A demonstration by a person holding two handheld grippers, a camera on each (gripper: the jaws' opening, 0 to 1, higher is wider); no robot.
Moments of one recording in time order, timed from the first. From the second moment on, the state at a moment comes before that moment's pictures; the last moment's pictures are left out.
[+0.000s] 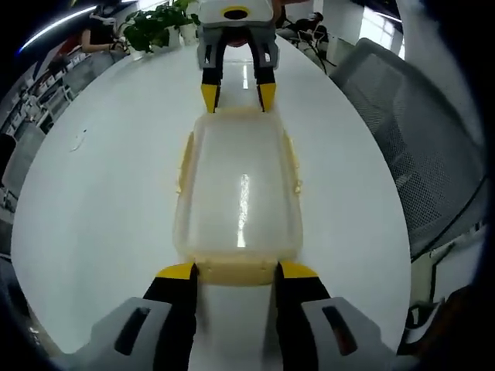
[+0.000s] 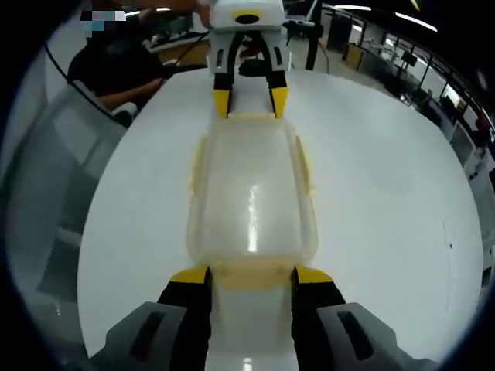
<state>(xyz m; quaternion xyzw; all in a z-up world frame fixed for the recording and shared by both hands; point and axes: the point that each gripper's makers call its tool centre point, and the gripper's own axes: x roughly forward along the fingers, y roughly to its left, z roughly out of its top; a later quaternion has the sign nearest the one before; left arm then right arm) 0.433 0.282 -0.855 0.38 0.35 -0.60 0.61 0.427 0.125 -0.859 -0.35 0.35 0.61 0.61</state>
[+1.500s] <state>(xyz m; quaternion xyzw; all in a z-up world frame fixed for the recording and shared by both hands) 0.429 0.283 -0.853 0.36 0.35 -0.59 0.63 0.426 0.125 -0.860 -0.36 0.36 0.60 0.61</state>
